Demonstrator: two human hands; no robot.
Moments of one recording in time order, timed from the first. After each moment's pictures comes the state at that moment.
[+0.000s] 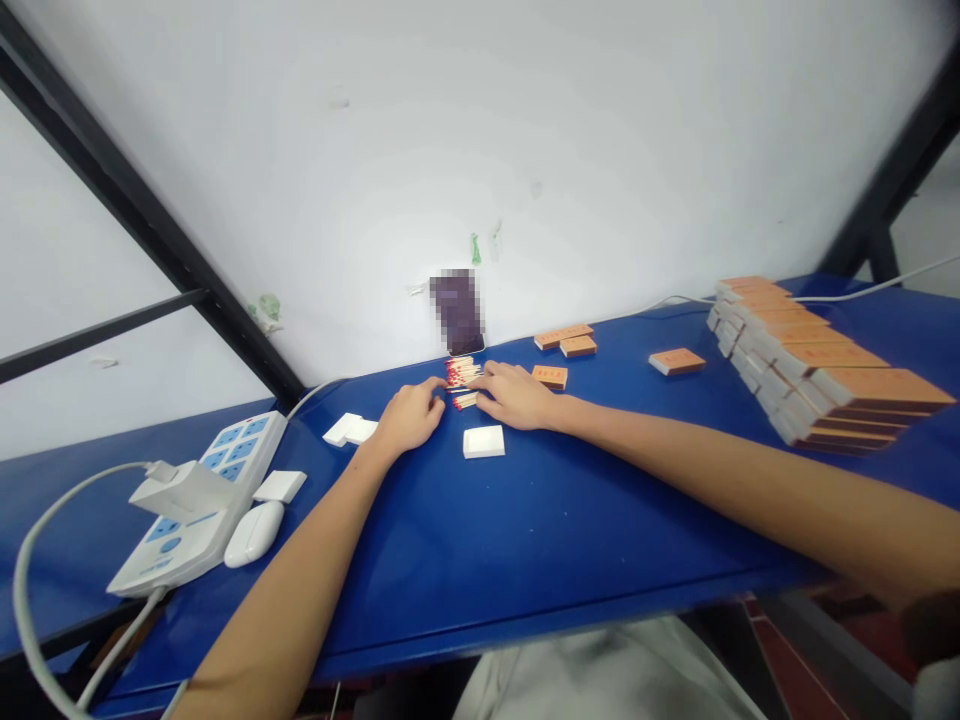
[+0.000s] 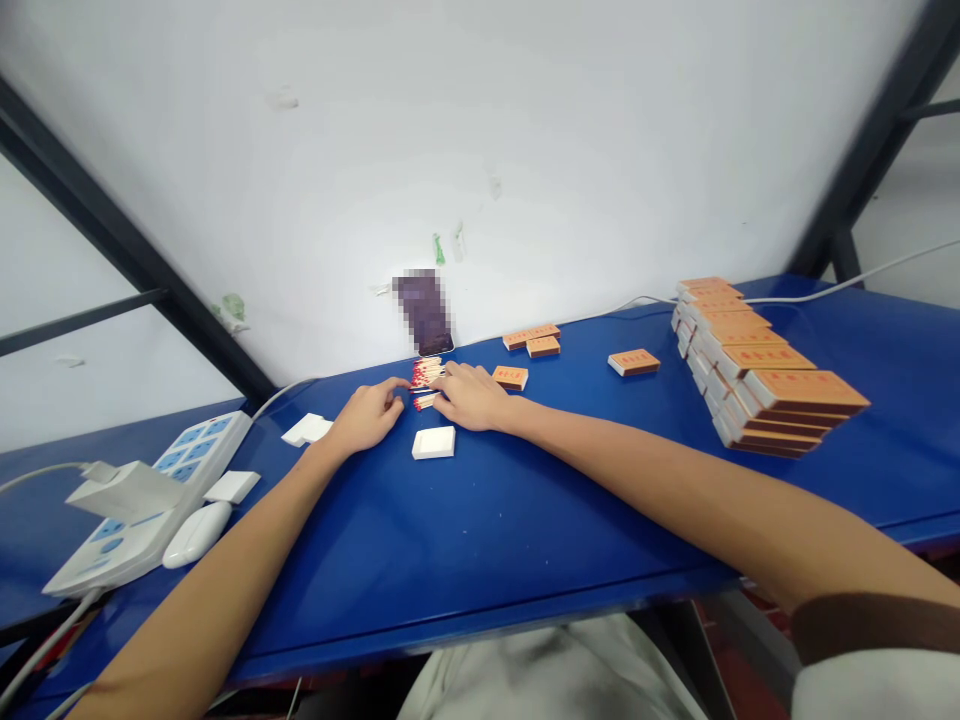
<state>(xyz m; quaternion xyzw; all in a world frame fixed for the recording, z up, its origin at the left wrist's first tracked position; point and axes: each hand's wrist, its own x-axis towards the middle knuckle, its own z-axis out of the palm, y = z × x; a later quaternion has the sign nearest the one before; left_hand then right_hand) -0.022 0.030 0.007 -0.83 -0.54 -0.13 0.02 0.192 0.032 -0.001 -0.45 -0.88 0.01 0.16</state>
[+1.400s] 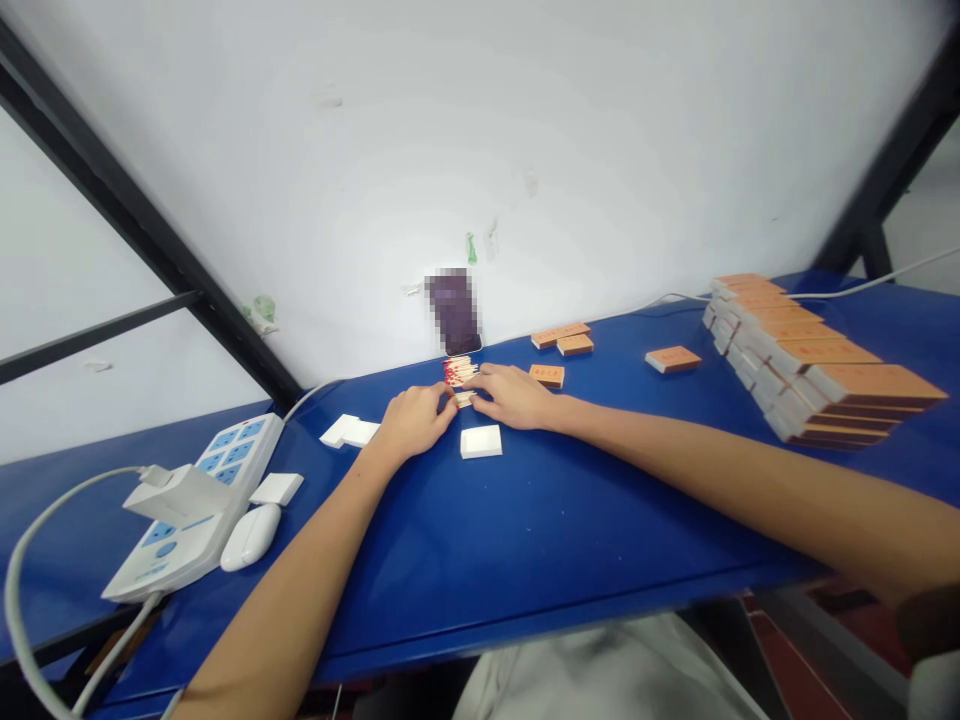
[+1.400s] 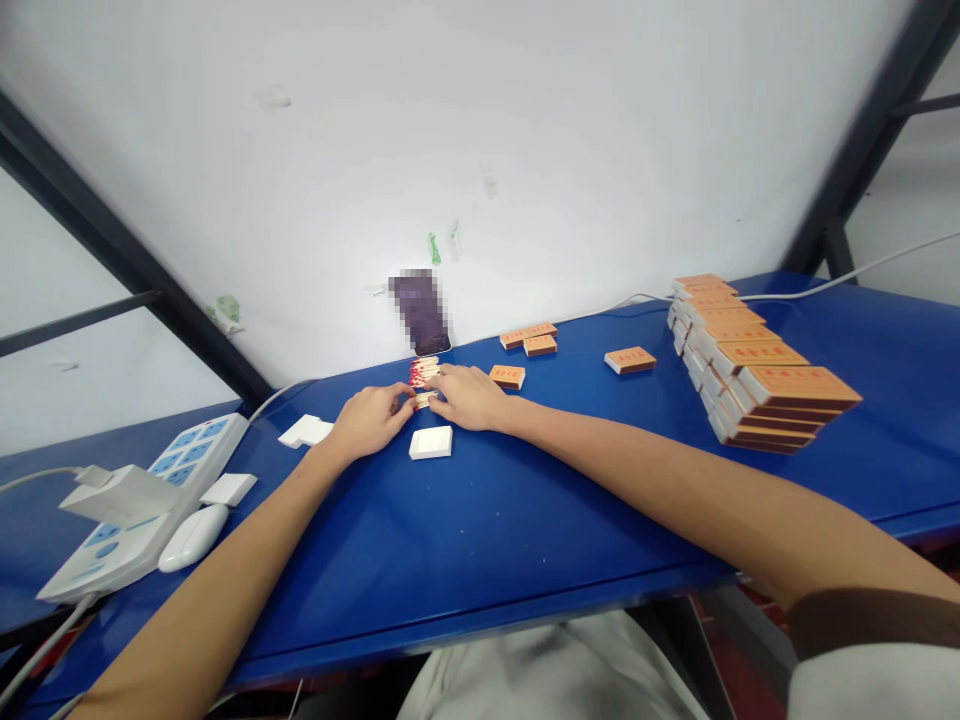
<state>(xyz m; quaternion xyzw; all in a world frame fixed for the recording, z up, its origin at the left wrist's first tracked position) -0.005 0.014 0.015 -0.83 -0.55 -0.08 0.07 0.194 0.031 -0.002 -0.41 -0.89 0.01 0.20</state>
